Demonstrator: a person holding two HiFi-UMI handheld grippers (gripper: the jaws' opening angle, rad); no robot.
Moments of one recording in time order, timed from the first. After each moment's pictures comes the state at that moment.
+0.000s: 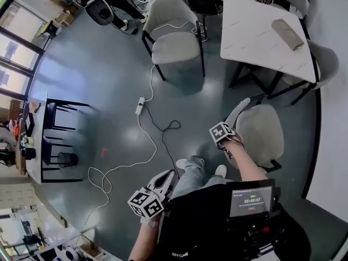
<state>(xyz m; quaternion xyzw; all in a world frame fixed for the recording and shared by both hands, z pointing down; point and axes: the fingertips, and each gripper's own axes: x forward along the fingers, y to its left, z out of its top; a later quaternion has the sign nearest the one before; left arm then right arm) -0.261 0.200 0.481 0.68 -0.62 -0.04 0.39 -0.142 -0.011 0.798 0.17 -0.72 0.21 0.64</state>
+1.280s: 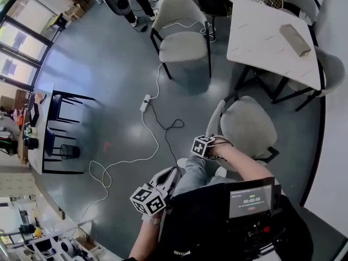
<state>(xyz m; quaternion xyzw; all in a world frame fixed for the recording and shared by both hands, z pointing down) -0.252 0.194 0.479 0.67 -0.63 -0.04 0.39 -0.193 0.093 0.792 -0.13 -0.69 -0.01 0.71</state>
